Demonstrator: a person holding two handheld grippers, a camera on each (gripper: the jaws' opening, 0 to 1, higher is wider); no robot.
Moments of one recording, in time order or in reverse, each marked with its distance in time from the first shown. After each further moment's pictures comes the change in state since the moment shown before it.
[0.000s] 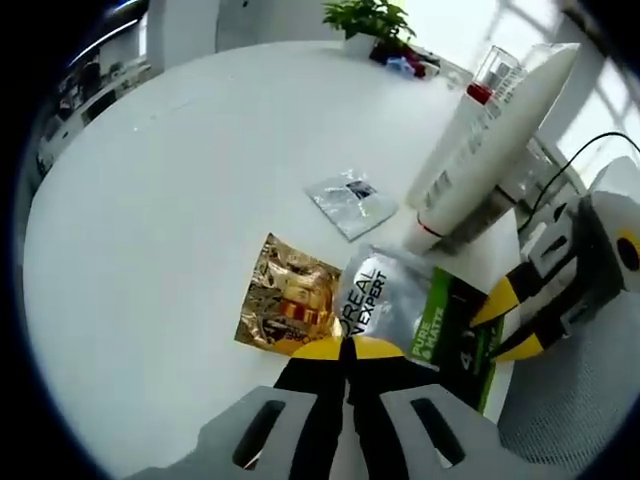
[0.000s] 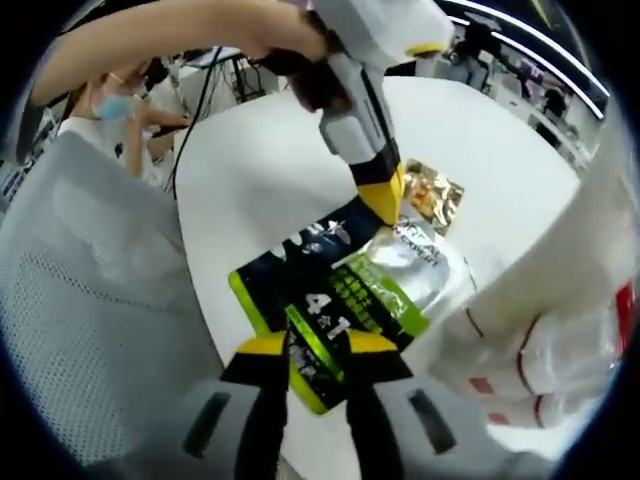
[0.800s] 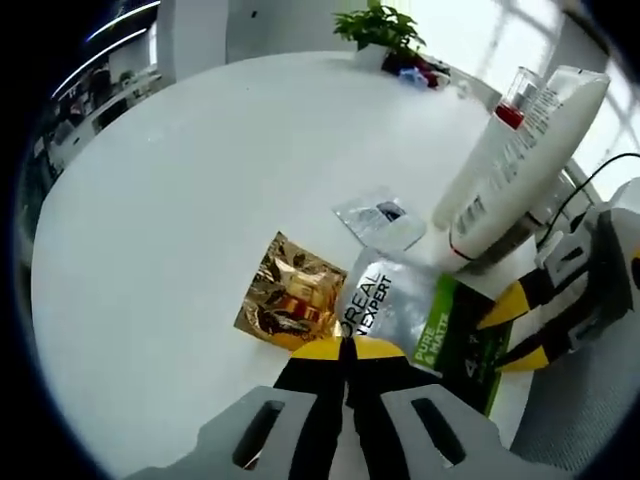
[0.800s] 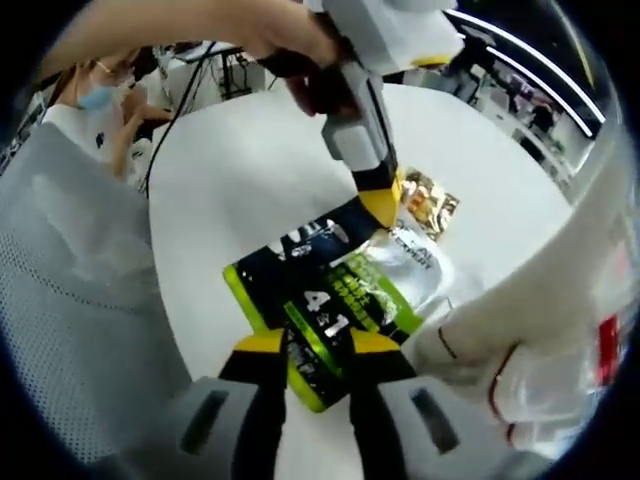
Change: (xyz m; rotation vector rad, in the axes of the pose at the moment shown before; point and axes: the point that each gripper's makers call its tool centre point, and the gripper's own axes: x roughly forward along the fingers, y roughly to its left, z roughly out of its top) left arm 0.004 0.021 0.016 0.005 -0.048 0.060; right arm 0.005 -0.022 0.008 -0.050 -0.002 -0.111
